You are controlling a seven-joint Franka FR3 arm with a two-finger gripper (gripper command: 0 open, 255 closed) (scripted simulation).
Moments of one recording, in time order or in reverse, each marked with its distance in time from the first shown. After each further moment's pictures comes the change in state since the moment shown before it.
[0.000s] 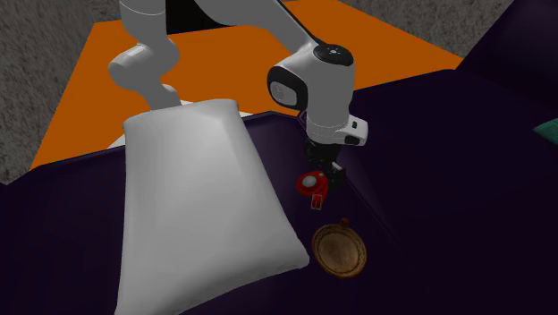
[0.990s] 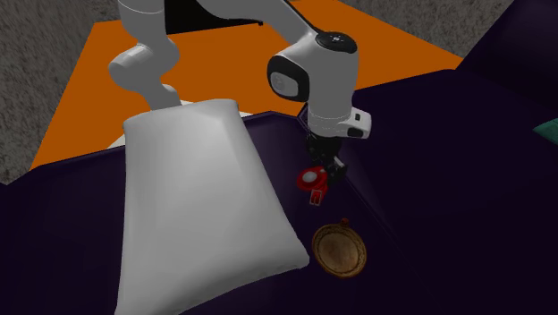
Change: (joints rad) arm 0.003 -0.023 -0.005 0.022 -0.010 -0.044 0.007
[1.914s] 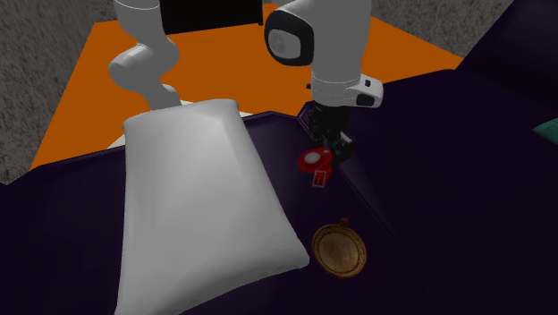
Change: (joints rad) arm 0.007 -0.074 -0.012 0.090 -0.029 -0.161 0.020
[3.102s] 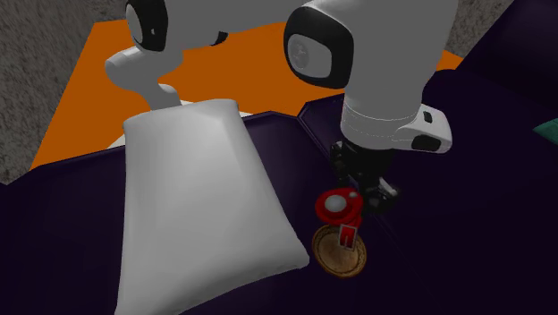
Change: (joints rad) arm -0.247 0.461 -0.002 0.825 0.109 -0.372 -0.151
